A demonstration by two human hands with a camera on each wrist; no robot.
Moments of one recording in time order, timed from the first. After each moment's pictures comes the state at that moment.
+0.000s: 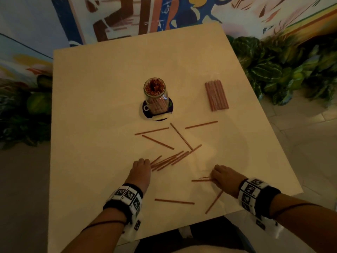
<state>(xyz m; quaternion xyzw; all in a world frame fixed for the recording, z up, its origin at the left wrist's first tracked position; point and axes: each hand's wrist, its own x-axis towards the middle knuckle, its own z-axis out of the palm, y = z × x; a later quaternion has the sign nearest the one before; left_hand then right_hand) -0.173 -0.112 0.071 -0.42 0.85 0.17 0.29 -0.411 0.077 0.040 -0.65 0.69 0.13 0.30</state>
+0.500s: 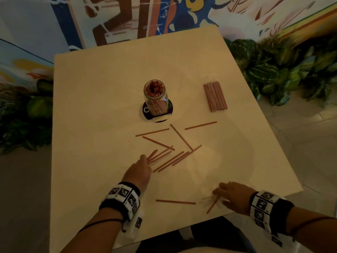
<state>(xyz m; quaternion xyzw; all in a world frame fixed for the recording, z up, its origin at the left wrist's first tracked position) -0.171 -0.120 0.095 -0.48 0.81 0.28 0.19 -0.389 0.102 0.092 -0.64 0.63 0.20 0.40</state>
